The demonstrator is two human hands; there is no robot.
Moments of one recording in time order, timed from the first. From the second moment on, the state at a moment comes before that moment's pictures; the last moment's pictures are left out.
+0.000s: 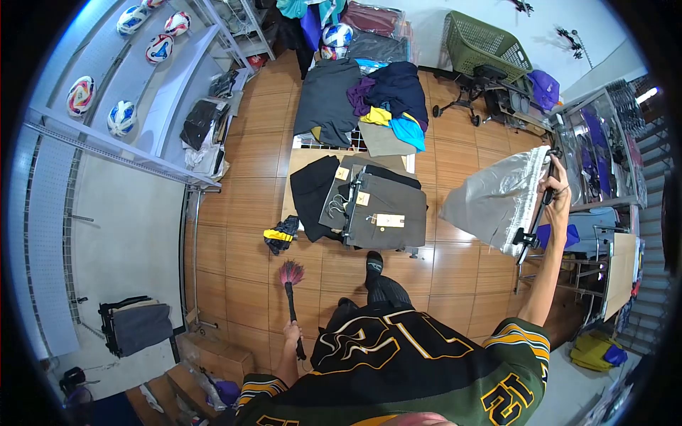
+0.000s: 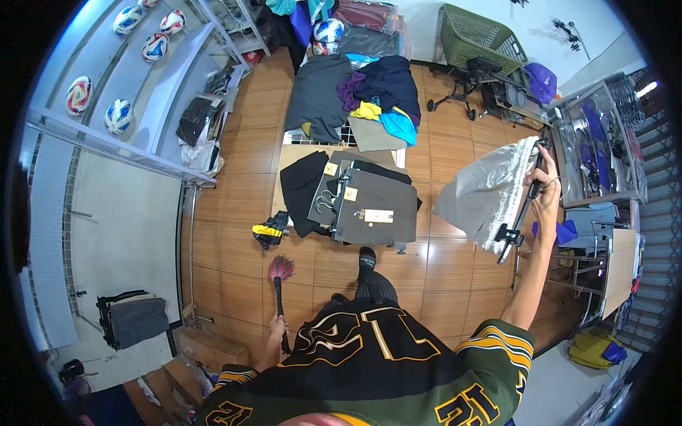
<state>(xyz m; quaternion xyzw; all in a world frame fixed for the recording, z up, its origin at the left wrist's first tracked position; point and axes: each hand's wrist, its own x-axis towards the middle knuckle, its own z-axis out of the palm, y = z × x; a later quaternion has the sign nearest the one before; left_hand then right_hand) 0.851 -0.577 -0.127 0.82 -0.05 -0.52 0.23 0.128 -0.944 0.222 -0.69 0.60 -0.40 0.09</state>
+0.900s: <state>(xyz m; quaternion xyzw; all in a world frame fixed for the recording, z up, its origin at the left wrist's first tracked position) 0.807 -0.465 -0.120 0.84 0.06 -0.48 0.24 0.451 -1.036 -0.060 -0.93 0.35 -0.02 0.09</state>
